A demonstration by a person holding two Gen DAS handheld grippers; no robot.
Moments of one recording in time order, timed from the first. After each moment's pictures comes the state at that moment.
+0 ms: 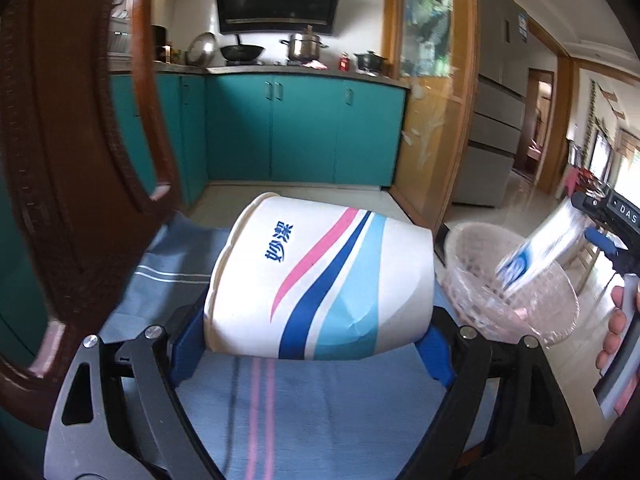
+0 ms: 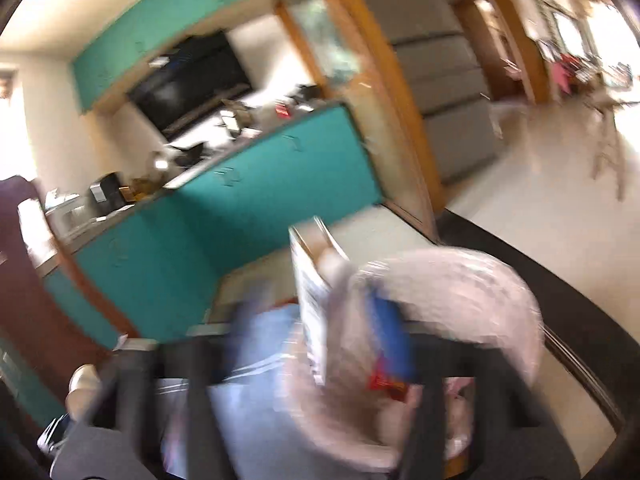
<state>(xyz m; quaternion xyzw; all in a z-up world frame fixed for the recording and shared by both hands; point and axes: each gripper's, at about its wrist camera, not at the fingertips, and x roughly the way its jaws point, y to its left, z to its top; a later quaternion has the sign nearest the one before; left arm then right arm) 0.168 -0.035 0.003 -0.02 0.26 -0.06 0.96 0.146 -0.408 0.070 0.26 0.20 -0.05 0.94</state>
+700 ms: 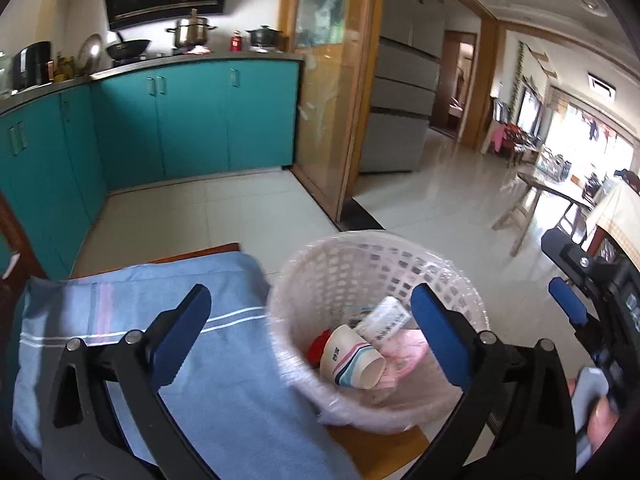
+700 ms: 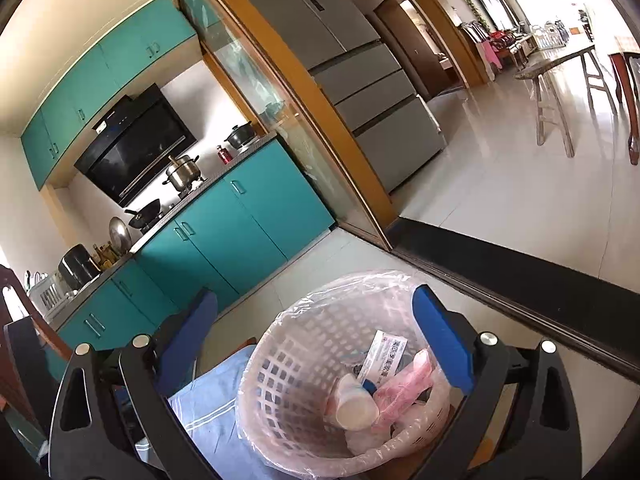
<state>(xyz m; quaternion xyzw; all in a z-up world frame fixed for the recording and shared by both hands) 0.230 -0.198 0.044 0.02 0.29 -0.20 0.93 0.112 -0.448 0.071 0.31 0.15 -0.11 0.93</state>
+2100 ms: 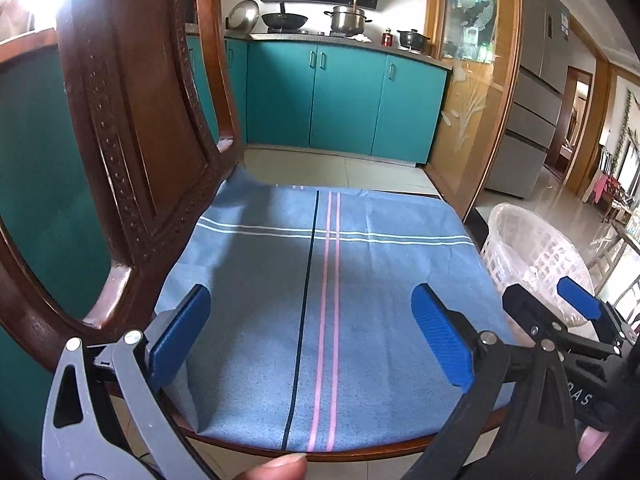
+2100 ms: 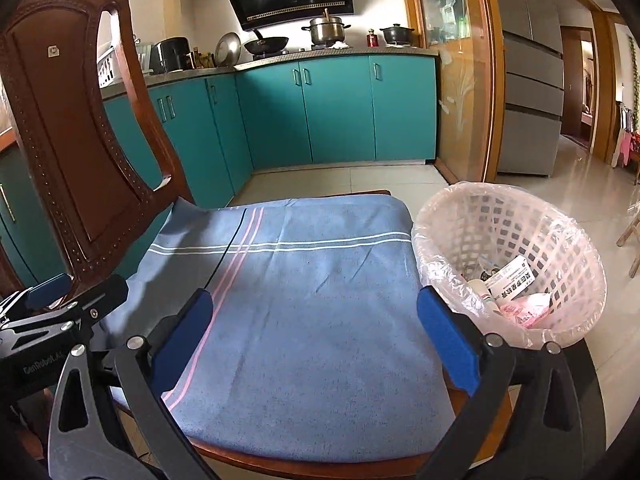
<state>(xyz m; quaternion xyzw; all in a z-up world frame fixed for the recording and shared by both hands) 0.139 0.027 0.004 -0.04 0.32 0.01 0.95 0.125 -0.203 0.040 0.05 0.31 0.07 0.95</state>
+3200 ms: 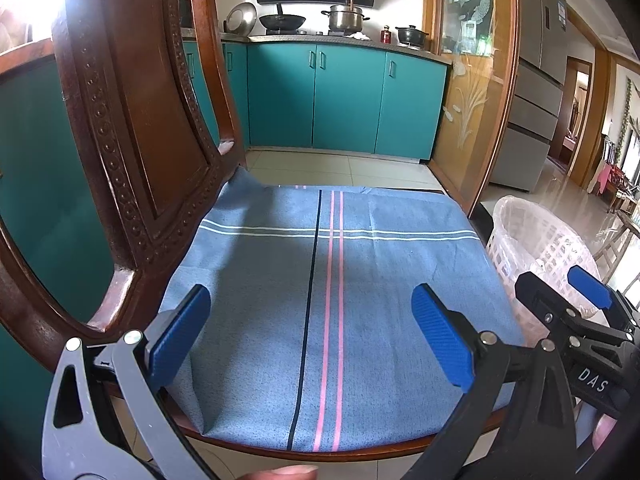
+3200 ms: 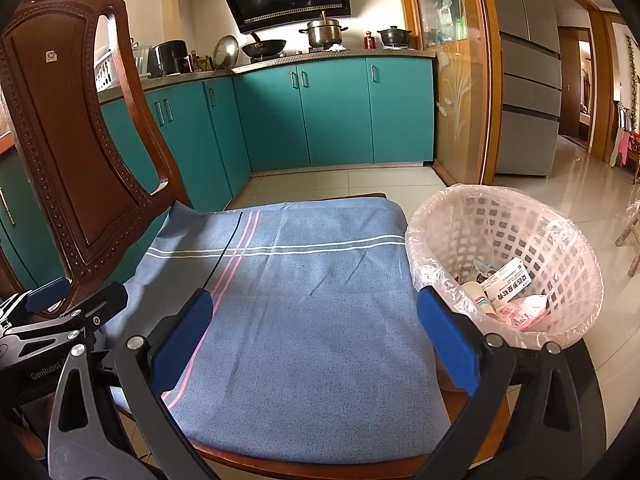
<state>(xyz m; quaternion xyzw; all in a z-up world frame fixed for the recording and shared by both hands) 0.138 0.021 0.001 -0.02 0.32 0.02 0.95 0.125 -0.207 0.041 0.05 0.30 0.07 0.95</state>
